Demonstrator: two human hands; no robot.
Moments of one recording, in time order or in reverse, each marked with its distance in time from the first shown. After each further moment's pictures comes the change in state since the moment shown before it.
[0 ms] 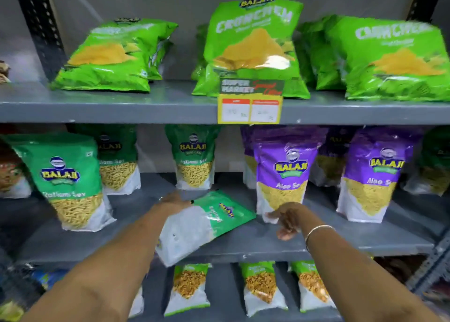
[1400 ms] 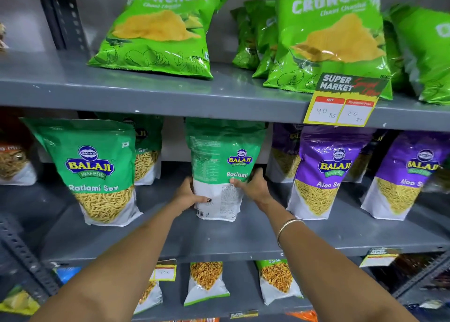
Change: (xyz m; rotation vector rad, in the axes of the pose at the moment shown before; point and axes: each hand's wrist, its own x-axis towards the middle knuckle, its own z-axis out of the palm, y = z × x) left_hand 0.031 -0.069 -0.024 -0.615 -0.002 0.156; right_hand -0.014 -0.111 0.172 0.134 0.318 -0.560
